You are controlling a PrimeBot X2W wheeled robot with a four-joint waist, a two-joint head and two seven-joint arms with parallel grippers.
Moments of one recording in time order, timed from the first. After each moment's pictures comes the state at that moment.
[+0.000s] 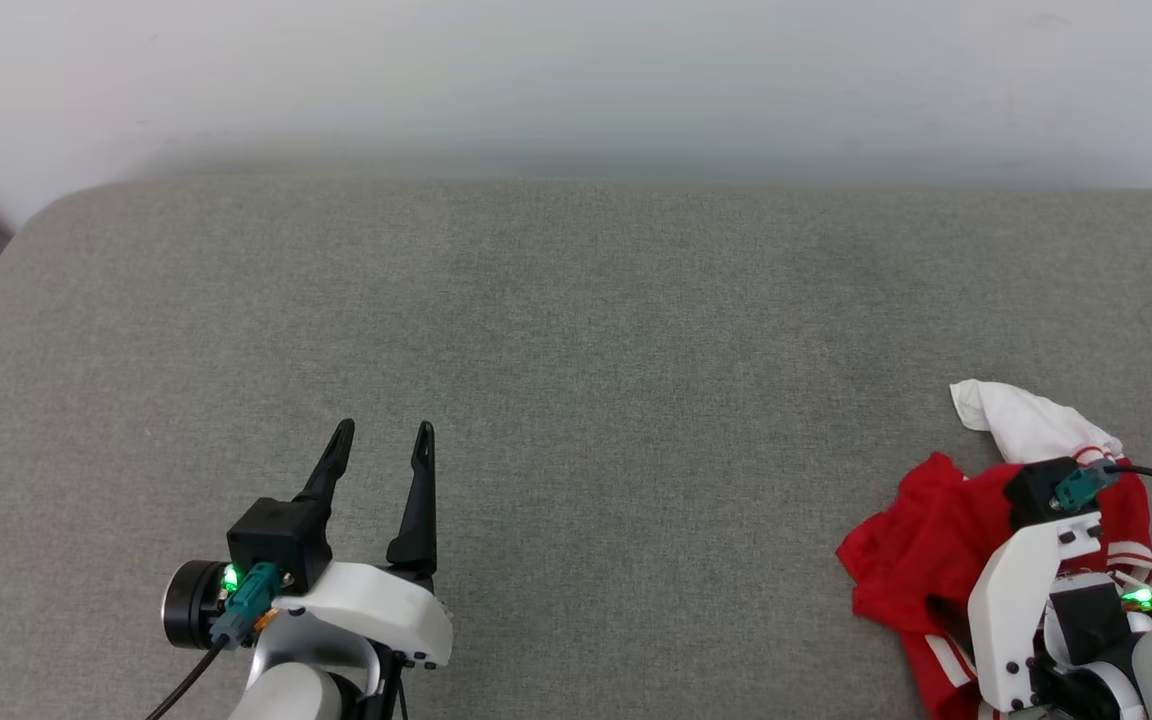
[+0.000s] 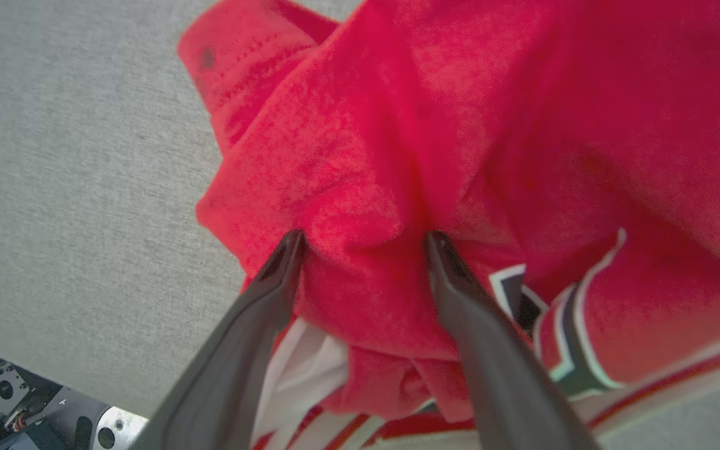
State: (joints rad) left arm -0.15 0.25 -0.37 0.10 -0.41 0.18 -0.18; right arm -0.15 -0.28 0.10 0.15 0.32 0.13 0.82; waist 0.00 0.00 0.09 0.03
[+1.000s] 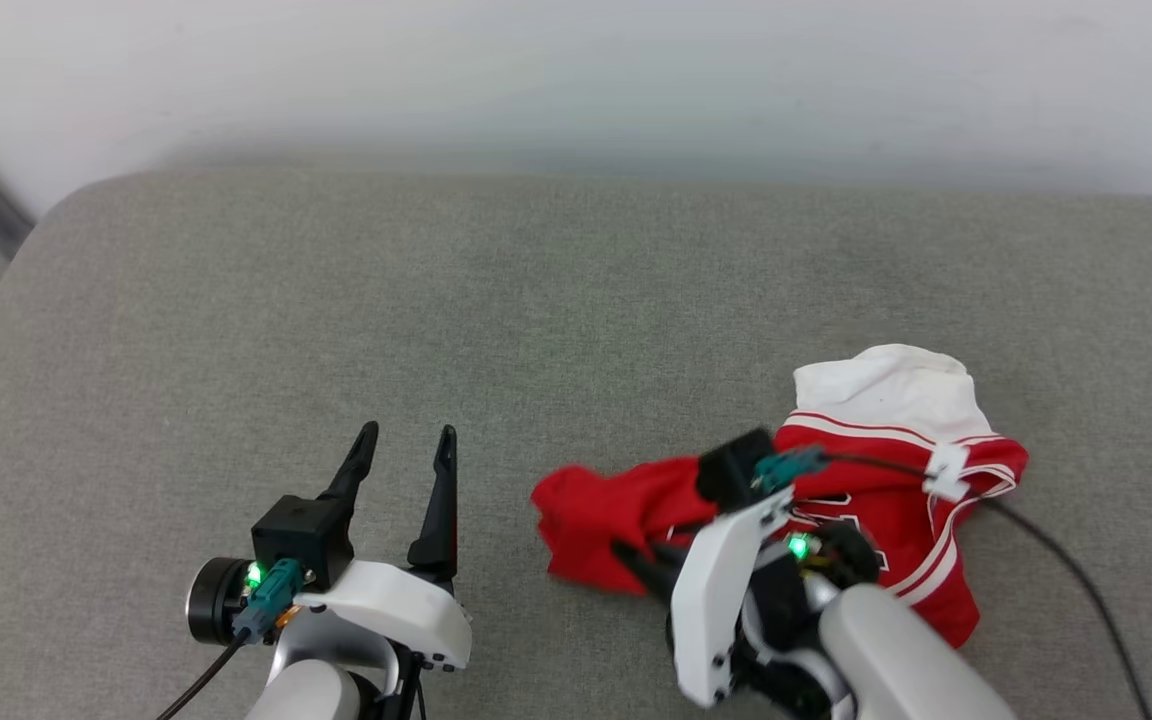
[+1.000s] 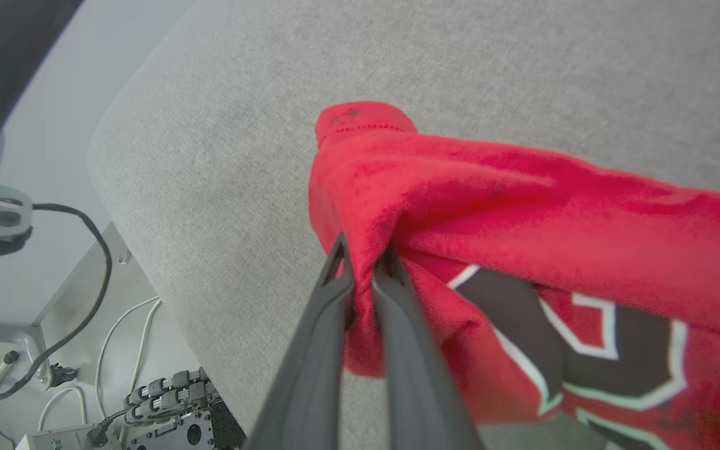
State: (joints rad) left arm -0.17 0.24 -0.40 0.13 -0.43 0.18 -0.19; right arm -0.38 -0.06 0.52 0.34 0.53 0.13 0.44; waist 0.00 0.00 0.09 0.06
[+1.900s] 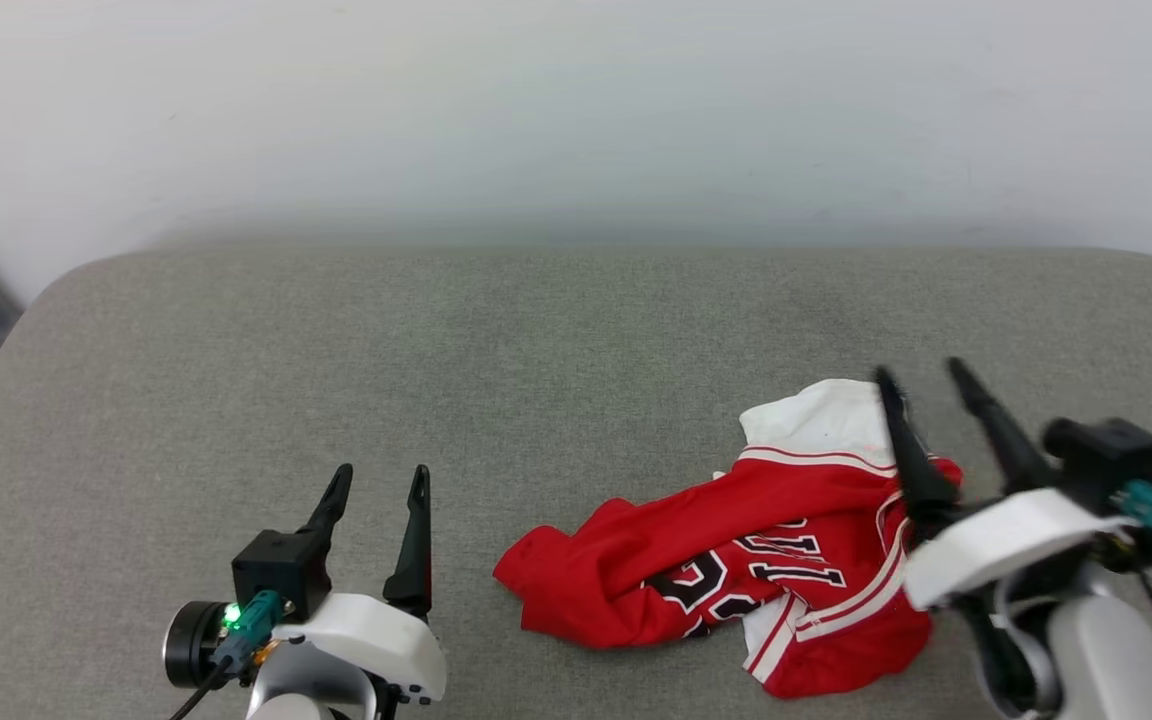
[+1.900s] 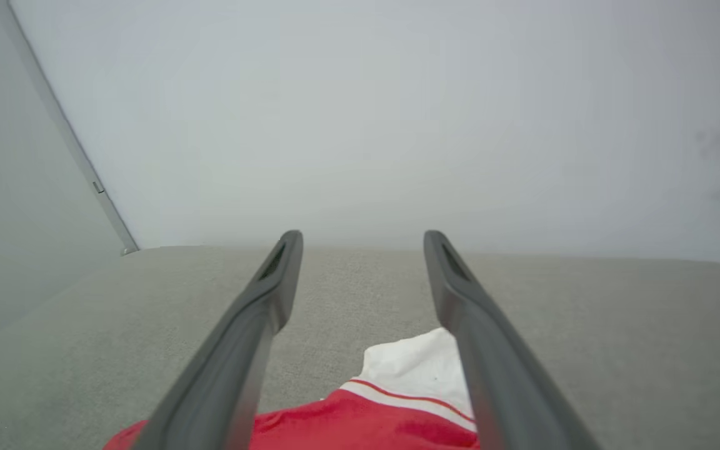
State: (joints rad) left arm -0.12 0.26 -0.39 0.14 -0.45 0.20 -0.19; right arm -0.23 -0.11 0.15 0.20 0.32 0.13 -0.08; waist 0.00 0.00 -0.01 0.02
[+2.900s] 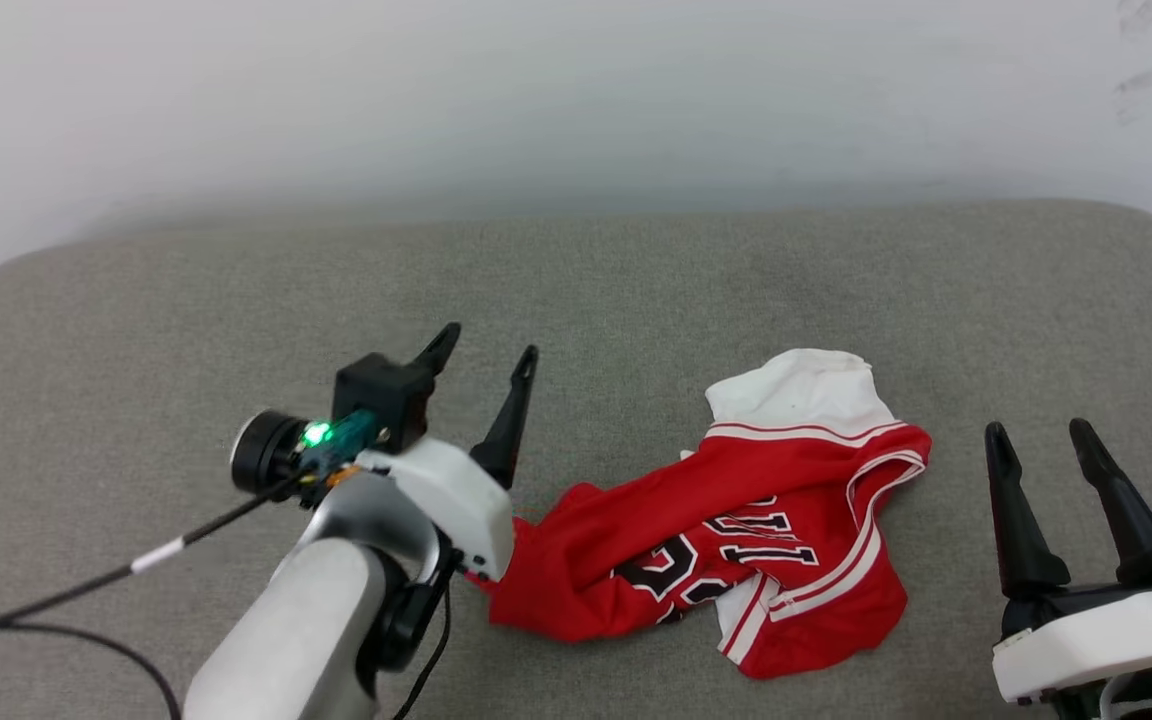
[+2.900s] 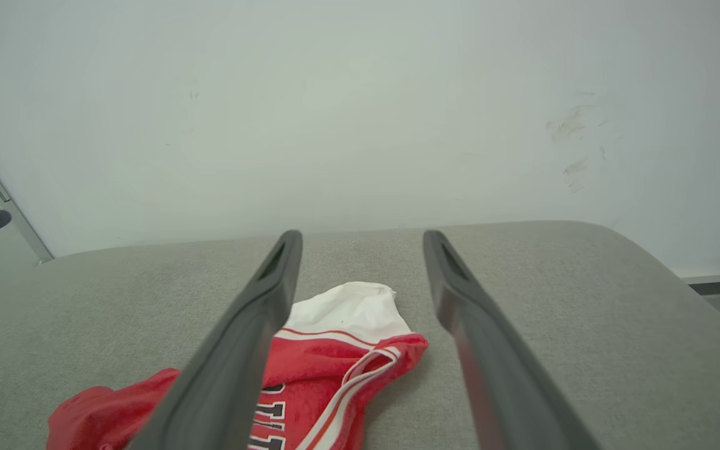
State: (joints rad) left arm -0.39 0.29 -0.51 0.11 -0.43 0.10 0.05; right arm 0.07 -0.05 -0.07 -0.25 0.21 0.13 0.07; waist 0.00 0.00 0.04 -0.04
